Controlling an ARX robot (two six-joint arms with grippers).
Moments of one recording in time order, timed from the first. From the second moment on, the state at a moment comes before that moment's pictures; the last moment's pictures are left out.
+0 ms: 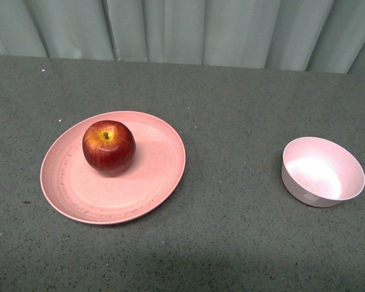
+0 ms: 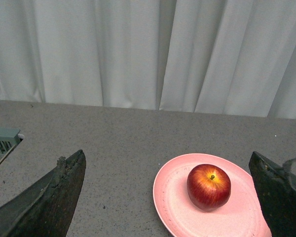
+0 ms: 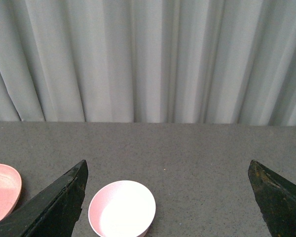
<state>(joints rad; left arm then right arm) 0.00 0.00 0.02 0.00 0.00 0.00 0.00 0.00 0.01 0.00 0.00 -0.01</state>
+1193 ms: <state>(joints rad) 0.00 0.00 0.02 0.00 0.00 0.00 0.00 0.00 0.01 0.00 0.00 -0.01</state>
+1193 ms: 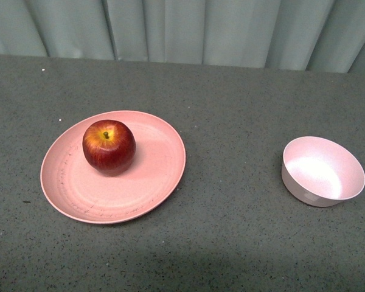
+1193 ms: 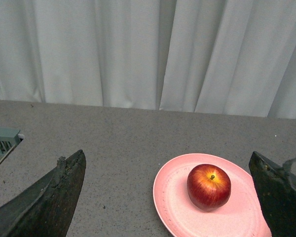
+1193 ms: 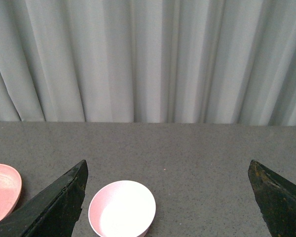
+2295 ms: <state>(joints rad) 0.00 0.00 0.02 0.00 0.00 0.00 0.08 1.01 0.22 0.47 0.02 -0.26</state>
